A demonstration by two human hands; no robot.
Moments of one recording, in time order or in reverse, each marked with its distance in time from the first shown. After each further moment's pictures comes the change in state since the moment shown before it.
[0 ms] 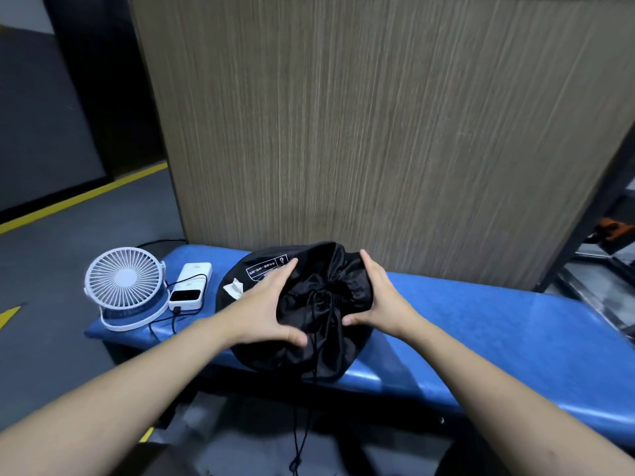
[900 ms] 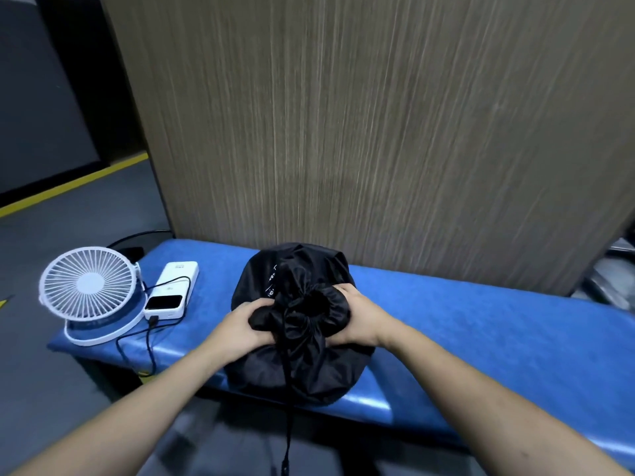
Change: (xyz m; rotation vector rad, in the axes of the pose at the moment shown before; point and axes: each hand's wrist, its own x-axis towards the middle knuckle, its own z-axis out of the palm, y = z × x) left_hand 0.056 -0.096 0.057 -0.295 0.161 -0.327; right_hand 0.068 0.038 0.057 0.025 -0.262 0.000
